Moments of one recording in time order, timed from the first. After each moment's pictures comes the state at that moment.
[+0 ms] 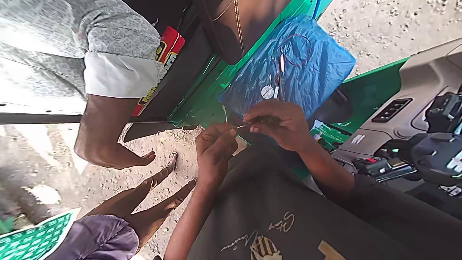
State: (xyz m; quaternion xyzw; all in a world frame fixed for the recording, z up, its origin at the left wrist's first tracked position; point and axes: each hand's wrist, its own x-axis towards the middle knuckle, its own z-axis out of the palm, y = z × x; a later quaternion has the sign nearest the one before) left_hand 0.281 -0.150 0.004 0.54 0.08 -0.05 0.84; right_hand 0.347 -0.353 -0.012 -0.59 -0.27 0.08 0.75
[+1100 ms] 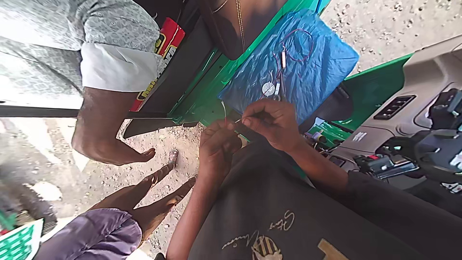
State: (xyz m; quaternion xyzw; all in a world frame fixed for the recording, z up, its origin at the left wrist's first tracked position) left_hand 0.276 -0.150 -0.001 0.43 0.15 -0.10 0.88; right_hand 0.331 -0.329 -0.017 -0.59 -0.18 0.07 0.79
